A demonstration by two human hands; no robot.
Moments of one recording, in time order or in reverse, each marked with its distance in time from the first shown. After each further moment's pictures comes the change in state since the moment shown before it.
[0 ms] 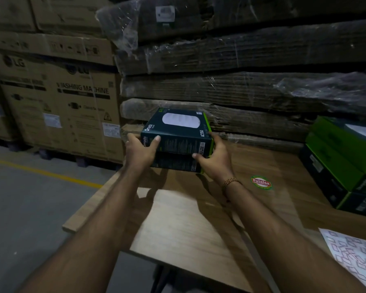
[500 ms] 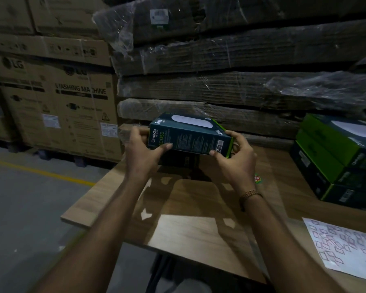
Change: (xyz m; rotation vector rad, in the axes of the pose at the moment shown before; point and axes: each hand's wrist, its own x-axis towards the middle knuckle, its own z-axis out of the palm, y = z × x) left_hand -0.082 0.037 -0.010 -0.074 0.016 0.270; right_hand -0.053 -0.019 -0.079 0.022 0.227 -0.094
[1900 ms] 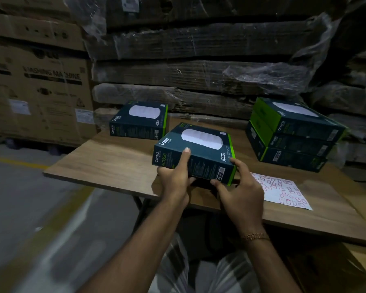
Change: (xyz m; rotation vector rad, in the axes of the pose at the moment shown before) left_hand -0.239 0.090 0.086 -0.781 -0.005 -0.702; right_hand -0.186 0.009 -0.164 -0.507 0.131 -0.070
